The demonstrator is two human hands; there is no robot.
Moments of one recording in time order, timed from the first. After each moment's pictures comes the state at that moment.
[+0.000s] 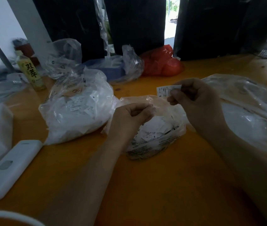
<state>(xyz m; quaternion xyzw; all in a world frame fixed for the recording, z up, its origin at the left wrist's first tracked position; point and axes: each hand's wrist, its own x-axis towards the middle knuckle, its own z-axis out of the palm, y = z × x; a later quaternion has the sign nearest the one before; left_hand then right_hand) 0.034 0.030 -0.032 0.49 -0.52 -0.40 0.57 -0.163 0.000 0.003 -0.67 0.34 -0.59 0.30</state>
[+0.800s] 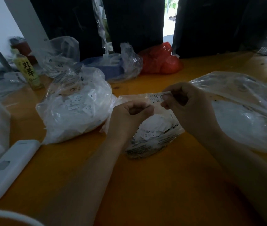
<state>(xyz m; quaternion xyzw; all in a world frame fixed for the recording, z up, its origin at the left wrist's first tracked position) 0.031 0.033 -0.031 0.52 -0.52 -0.36 0.57 -0.153 0.009 -0.003 -0.72 0.38 -0.54 0.20</state>
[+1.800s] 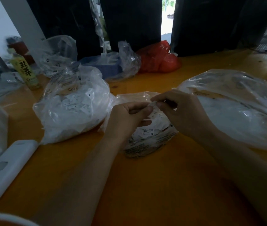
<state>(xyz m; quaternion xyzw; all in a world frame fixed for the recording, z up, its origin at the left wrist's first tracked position) 0.030 0.034 -0.028 0.47 -0.51 -0.44 0.57 -0.152 0.006 -0.007 -0.80 0.41 -0.42 0.12</state>
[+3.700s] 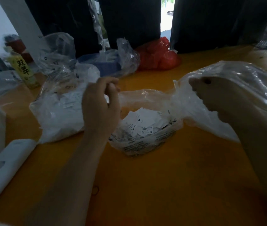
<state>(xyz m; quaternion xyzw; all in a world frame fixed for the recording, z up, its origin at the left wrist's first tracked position) 0.057 0.044 0.001 0.56 -0.61 0.13 0.54 -0.212 -0.036 0.013 -0.61 0.62 -0.37 0.31</state>
